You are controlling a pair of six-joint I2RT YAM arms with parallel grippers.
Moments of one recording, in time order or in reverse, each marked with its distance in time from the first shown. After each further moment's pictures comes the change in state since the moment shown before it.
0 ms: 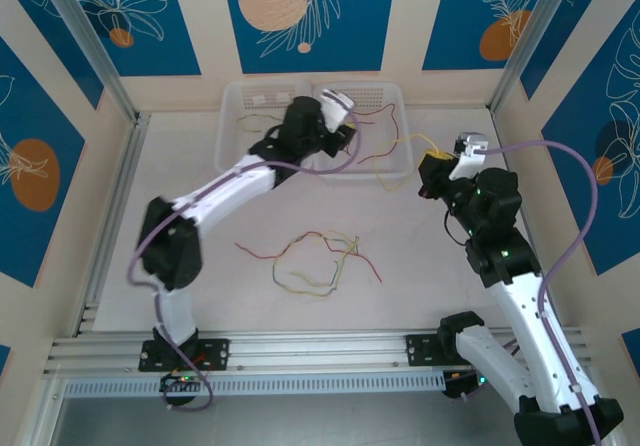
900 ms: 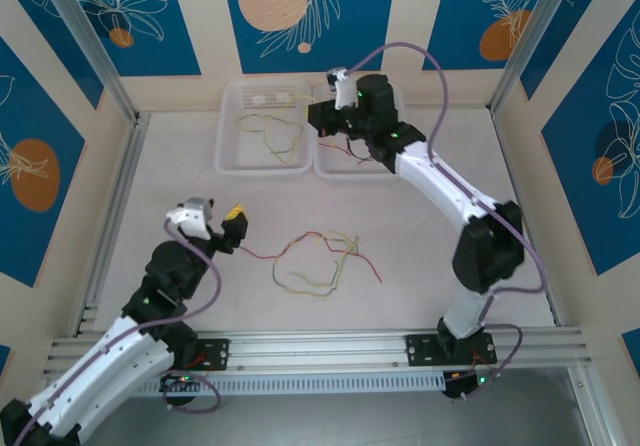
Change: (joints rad) left arm 0.060 -1.398 -1.279 0.131 -0.298 -0.372; right arm 0.257 1.035 0.761 0.116 -0.285 0.035
